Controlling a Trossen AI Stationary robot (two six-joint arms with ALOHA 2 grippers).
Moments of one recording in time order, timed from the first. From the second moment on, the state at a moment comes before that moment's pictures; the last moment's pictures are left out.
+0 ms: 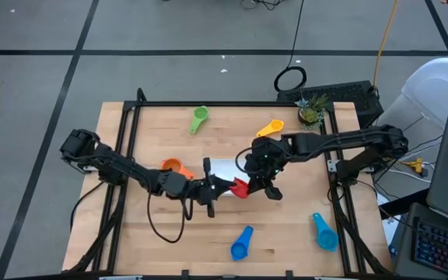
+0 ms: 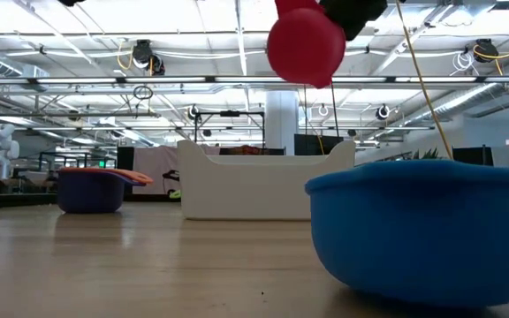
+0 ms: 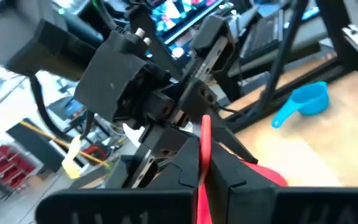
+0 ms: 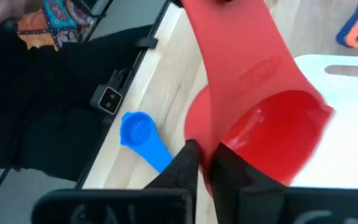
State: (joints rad) left arm -0.33 1.59 0.88 0.74 -0.43 0.61; right arm 0.02 1.46 1.16 -0.52 -0.52 0.01
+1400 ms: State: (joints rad) left arm -0.46 1.35 0.89 -0.03 -1.15 0.60; right arm 0.00 1.41 1.16 -0.94 0.19 -0.01
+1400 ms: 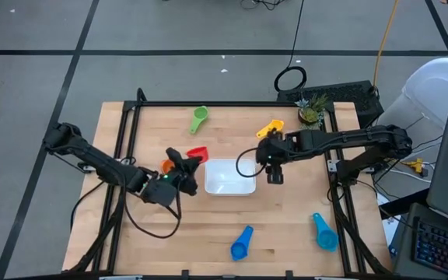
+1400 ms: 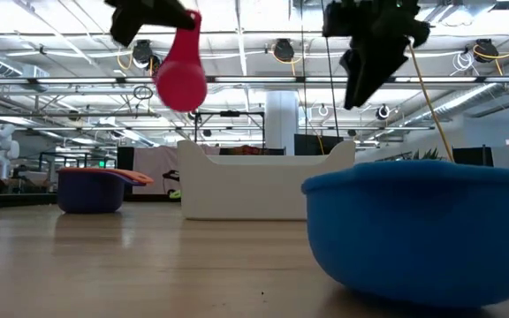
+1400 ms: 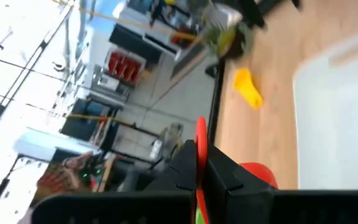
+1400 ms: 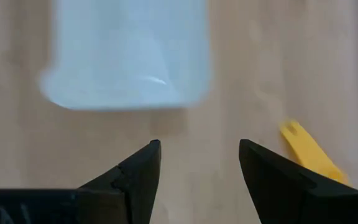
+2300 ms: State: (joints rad) left arm -0.49 1.42 0.96 -1.03 -1.12 -0.35; right arm 0.00 1.19 1.16 -1.16 0.42 0.27
